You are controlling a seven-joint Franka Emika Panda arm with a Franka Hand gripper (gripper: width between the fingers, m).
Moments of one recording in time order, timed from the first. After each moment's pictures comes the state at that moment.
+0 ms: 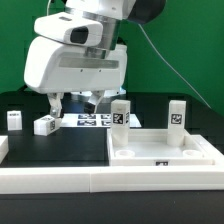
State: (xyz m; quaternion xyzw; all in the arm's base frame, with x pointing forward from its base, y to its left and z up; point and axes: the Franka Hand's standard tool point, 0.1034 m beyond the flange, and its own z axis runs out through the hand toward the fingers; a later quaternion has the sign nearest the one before) arm 0.555 -0.077 0.082 0.92 0.38 -0.06 0.09
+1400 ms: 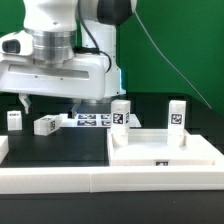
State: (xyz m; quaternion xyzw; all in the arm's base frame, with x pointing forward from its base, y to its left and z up) arm 0.461 -0.130 0.055 0.99 -0.07 -0.09 0.03
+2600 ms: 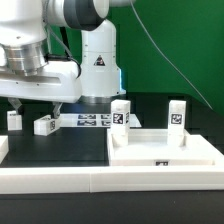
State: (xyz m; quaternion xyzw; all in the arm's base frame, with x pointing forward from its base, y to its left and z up) arm 0.409 -0.158 0.040 0.98 -0.18 -0.13 -0.02
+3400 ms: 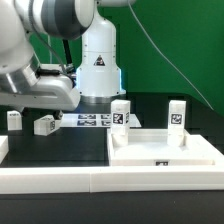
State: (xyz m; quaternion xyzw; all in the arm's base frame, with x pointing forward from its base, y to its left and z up) arm 0.395 -0.153 0.031 0.92 -0.18 -0.35 -0.08
